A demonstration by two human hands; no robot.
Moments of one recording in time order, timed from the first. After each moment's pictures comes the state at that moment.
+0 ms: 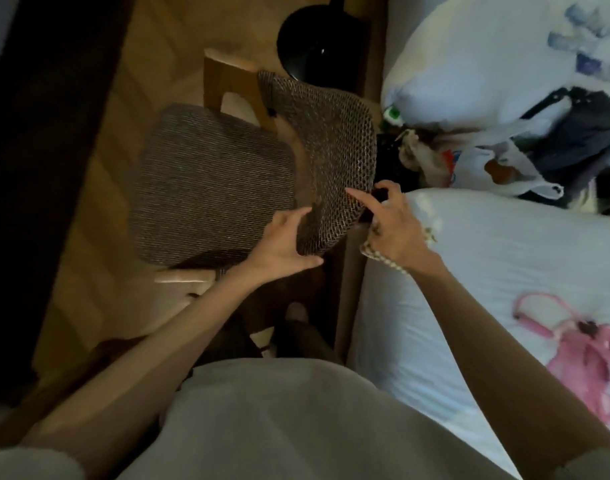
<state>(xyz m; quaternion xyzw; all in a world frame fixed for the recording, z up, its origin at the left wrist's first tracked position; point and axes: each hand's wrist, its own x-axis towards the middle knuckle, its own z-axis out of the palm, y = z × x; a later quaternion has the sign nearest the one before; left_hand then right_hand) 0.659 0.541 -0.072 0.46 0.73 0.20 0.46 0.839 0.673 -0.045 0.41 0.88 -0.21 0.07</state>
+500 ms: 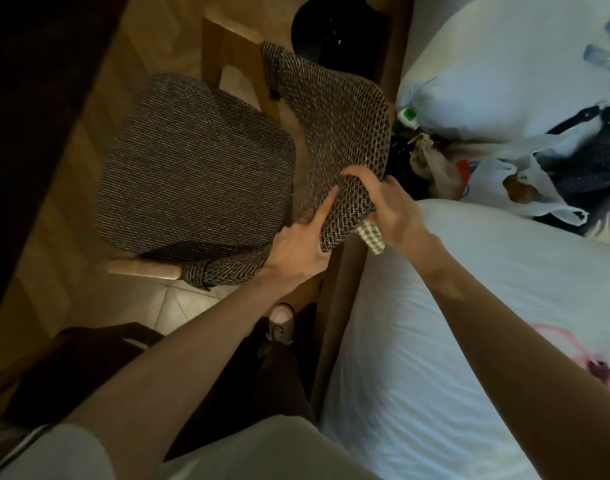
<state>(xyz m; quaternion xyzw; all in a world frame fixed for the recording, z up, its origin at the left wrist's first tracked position) 0.705 0.574 -0.139 0.52 0.80 0.19 0.25 0.816 0.720 -0.100 0.33 0.91 -0.24 0.06</state>
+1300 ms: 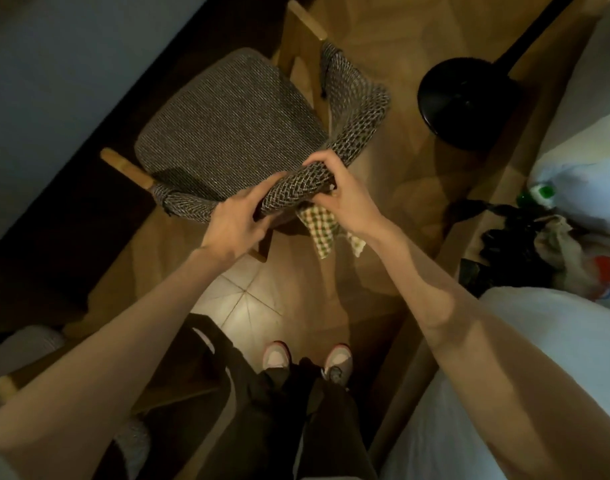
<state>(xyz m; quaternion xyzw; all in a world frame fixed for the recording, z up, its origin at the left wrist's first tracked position) 0.450 0.417 -0.130 0.40 0.88 0.23 0.14 0.546 0.601 -0.114 0.16 0.81 -0.57 -0.03</state>
